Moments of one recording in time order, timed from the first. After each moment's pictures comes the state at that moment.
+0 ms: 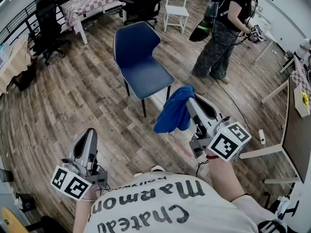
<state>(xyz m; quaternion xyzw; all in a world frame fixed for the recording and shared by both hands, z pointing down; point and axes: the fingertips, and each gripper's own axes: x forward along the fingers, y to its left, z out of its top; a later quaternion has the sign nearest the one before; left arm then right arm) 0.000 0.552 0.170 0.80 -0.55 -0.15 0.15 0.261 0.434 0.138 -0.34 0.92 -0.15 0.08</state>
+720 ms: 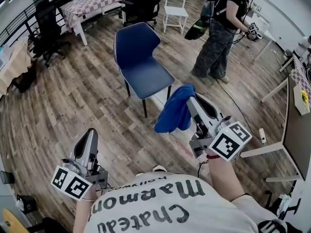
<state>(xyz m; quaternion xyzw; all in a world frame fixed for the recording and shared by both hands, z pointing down) -0.003 0.562 0.166 0.81 -0.55 -0.14 0.15 0.258 0.448 0.127 -0.34 0.92 -0.15 0.10</state>
